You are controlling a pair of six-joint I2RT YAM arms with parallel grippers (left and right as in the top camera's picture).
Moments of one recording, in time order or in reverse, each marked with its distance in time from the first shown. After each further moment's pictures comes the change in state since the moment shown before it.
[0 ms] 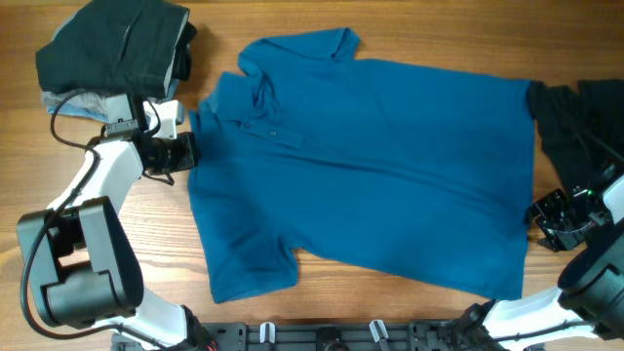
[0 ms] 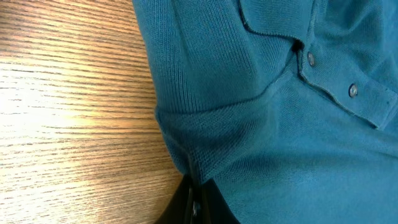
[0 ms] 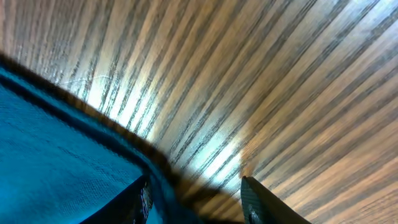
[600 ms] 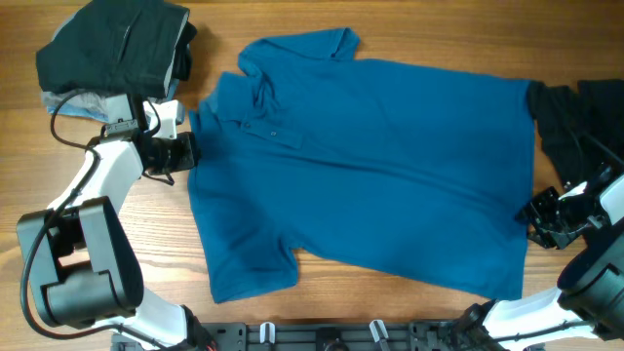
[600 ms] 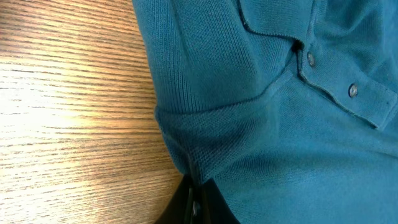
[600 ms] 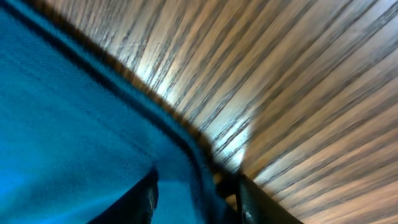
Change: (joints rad) left arm 0.000 0.000 0.000 0.000 0.000 0.000; right arm 0.000 0.000 -0.026 0.014 -0.118 -0.054
